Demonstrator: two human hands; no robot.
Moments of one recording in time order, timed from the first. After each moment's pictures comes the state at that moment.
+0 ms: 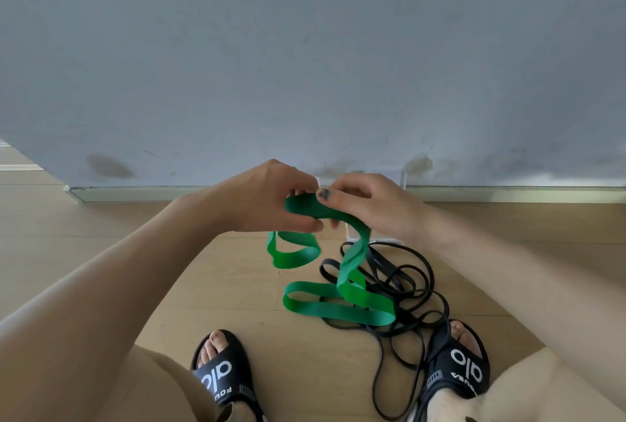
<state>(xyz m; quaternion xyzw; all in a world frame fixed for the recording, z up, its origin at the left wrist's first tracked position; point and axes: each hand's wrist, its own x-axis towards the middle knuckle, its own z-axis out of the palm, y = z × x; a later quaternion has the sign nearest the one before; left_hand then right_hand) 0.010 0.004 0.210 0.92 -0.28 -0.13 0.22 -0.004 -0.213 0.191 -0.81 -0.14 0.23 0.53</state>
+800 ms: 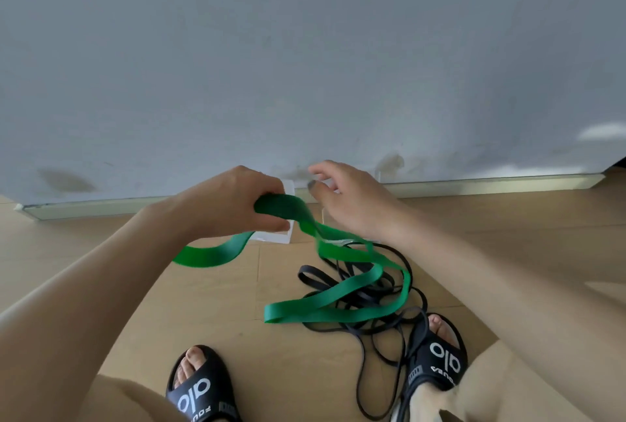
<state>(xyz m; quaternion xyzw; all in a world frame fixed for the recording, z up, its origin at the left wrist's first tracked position) 0.027 -0.001 0.200 0.94 -0.25 -0.15 0.15 0.006 -0.220 0.191 -0.91 -0.10 0.15 0.36</state>
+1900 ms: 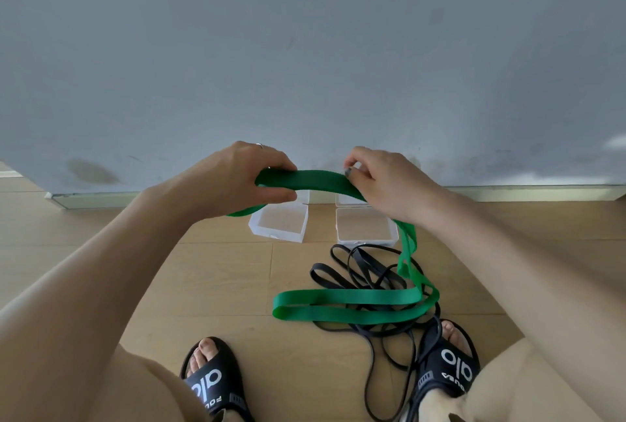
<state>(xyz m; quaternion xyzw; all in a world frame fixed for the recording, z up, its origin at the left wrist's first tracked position) 0.027 0.019 0.222 0.95 -0.24 -0.08 0.19 0.025 -0.239 0.199 -0.95 -0.13 0.09 0.26</state>
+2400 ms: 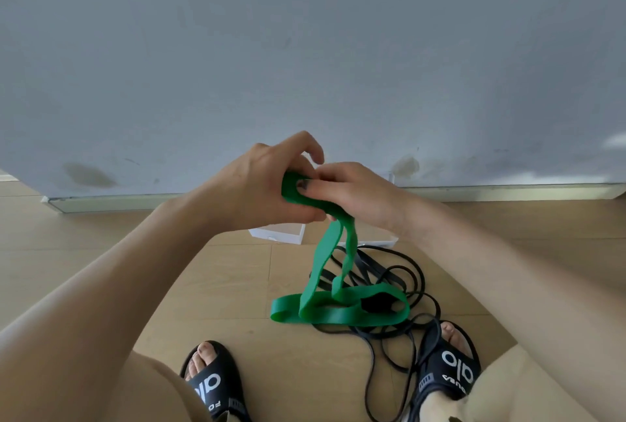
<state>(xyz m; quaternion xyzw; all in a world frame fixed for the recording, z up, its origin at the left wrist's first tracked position) 0.009 -0.017 0.229 0.91 -0.28 -0.05 0.30 0.012 -0.207 0.212 -0.80 -0.13 0.25 0.52</state>
